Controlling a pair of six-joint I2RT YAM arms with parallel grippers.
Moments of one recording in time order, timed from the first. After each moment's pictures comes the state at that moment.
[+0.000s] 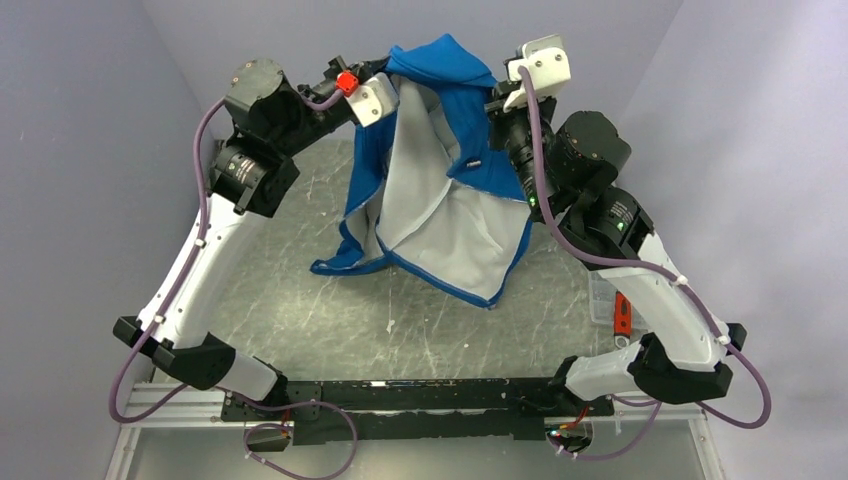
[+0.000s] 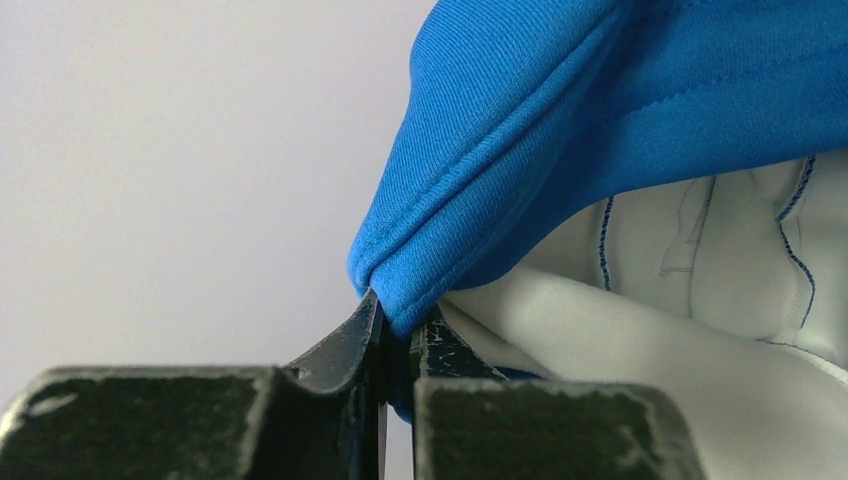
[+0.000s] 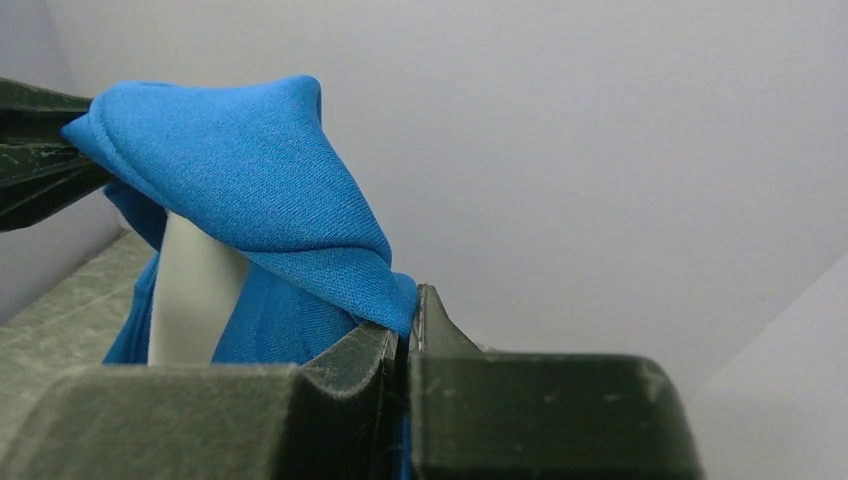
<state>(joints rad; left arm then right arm) -0.53 1.46 1.96 -0.23 0.41 0.75 0.93 1.33 1.93 -0.33 0.64 -0.30</state>
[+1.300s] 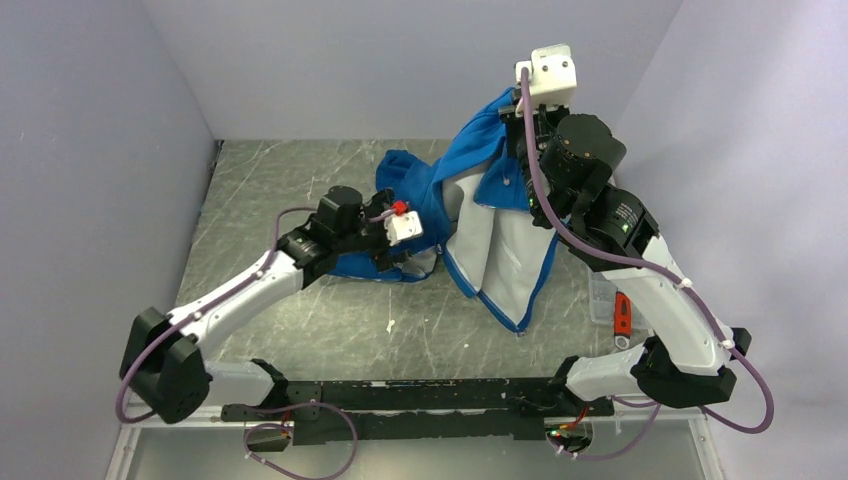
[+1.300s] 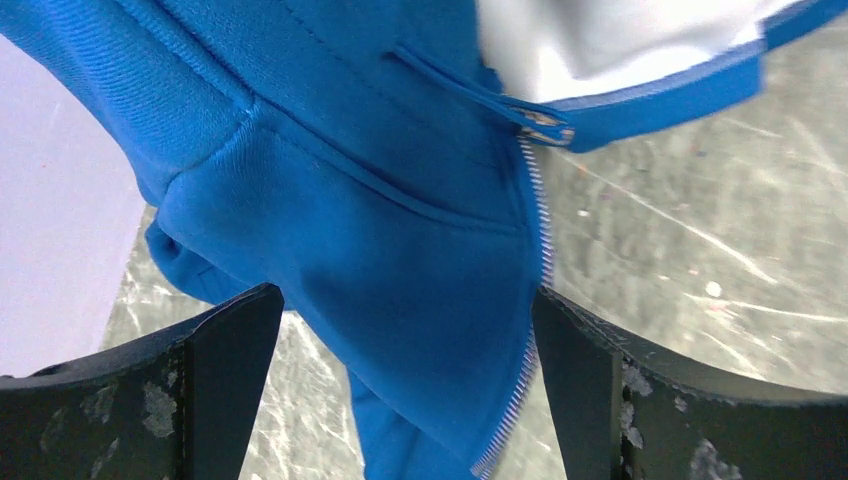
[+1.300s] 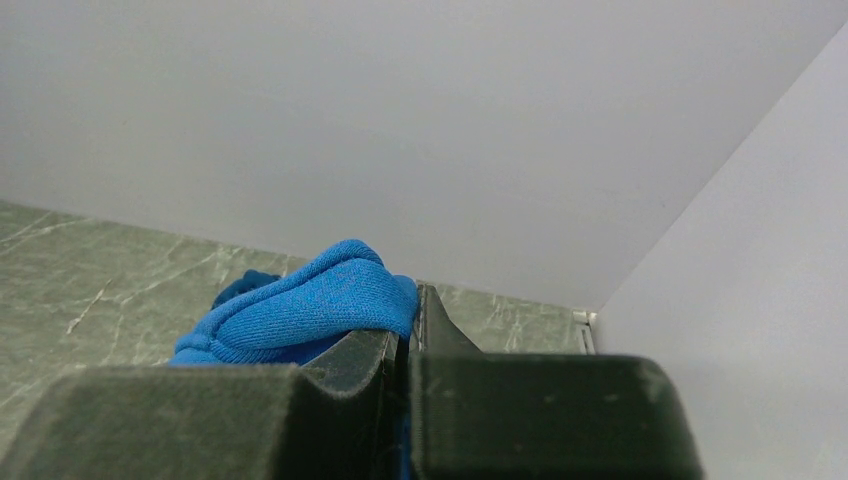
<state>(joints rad) -0.63 1.25 0.97 -0.19 0.38 0.63 0.91 1.31 1.90 -0.45 0.83 -0.29</state>
